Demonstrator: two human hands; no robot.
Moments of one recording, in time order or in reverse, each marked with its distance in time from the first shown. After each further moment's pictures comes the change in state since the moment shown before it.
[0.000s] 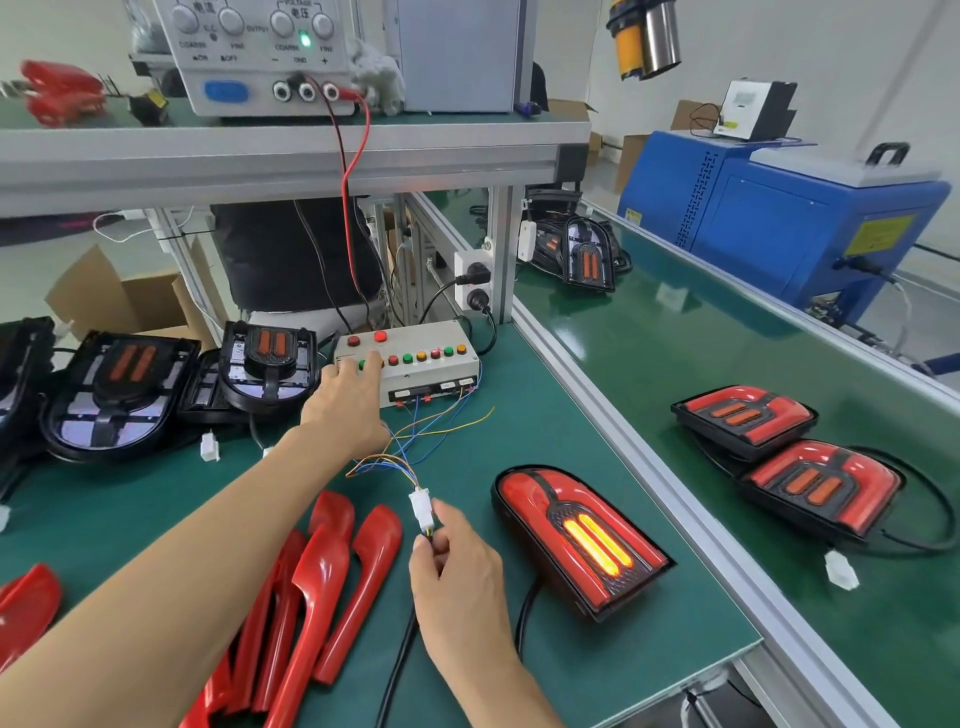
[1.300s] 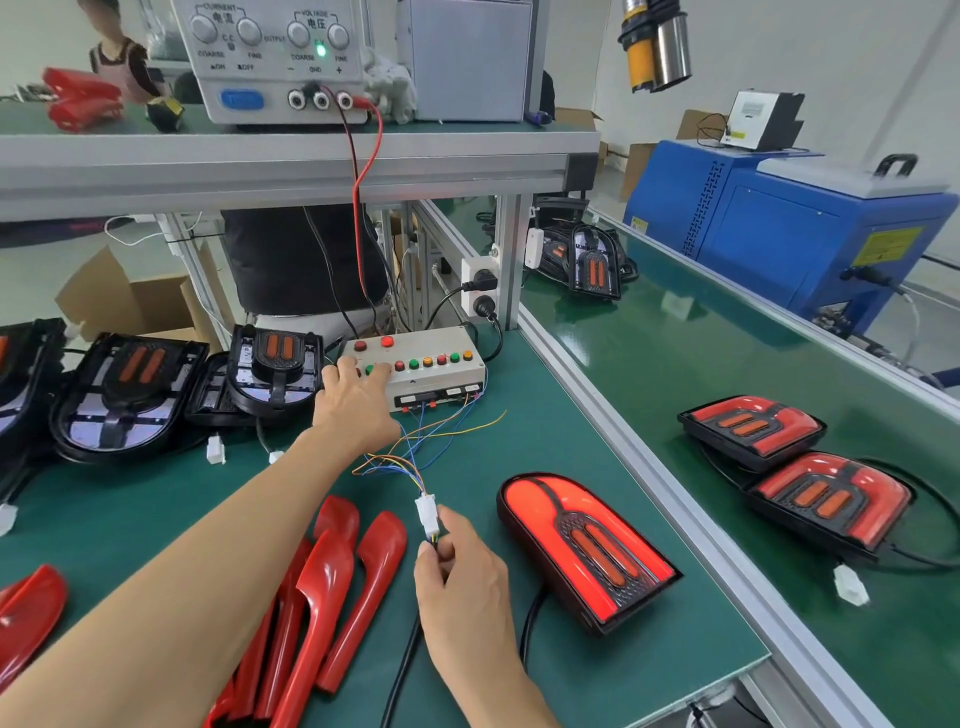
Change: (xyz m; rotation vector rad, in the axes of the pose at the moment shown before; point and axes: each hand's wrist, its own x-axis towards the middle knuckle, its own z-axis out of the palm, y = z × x) left_hand 0.009 0.003 0.001 -0.090 -0.031 -0.126; right_hand 0.001 -0.001 -0.001 -0.004 0.001 0.007
